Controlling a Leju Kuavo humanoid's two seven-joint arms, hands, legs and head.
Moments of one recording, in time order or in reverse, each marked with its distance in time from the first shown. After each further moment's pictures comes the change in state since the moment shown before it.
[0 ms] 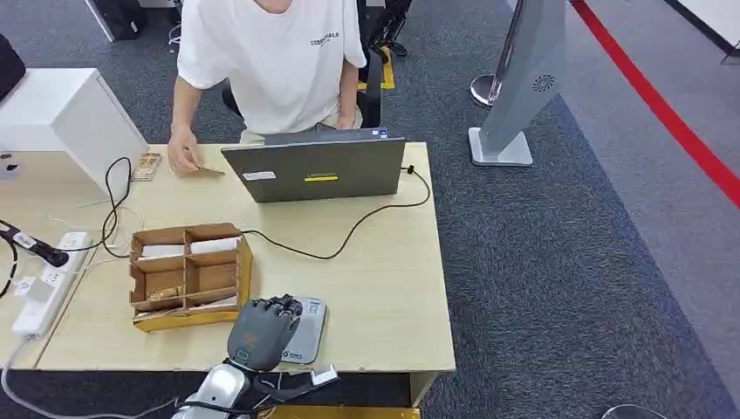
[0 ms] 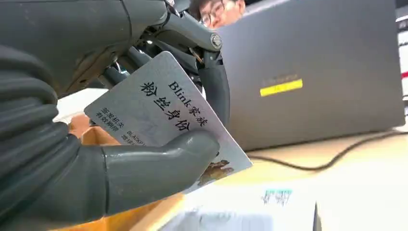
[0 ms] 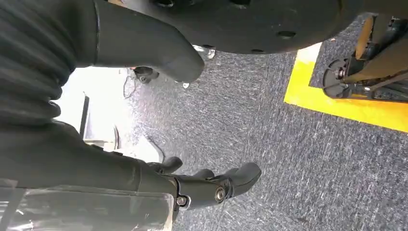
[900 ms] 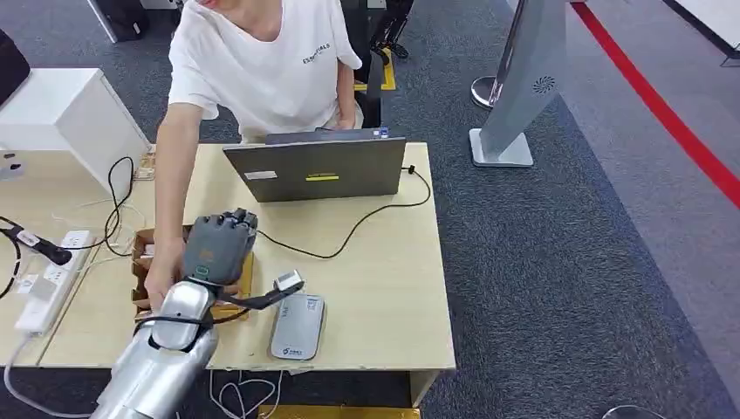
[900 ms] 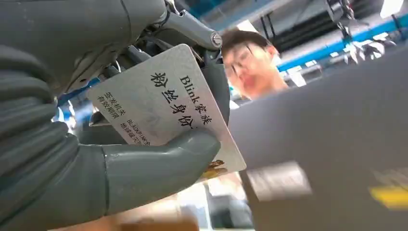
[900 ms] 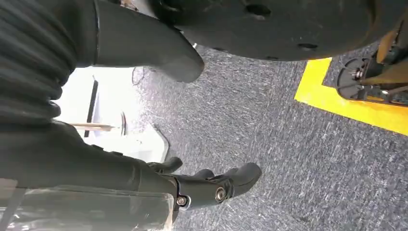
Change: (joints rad) left arm -0.356 0.099 0.008 0.019 -0.002 -0.070 0.131; right arm -0.003 0.000 0.064 0.003 0.014 0.023 0.031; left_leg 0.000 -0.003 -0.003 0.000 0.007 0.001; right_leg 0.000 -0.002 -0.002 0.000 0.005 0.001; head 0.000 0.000
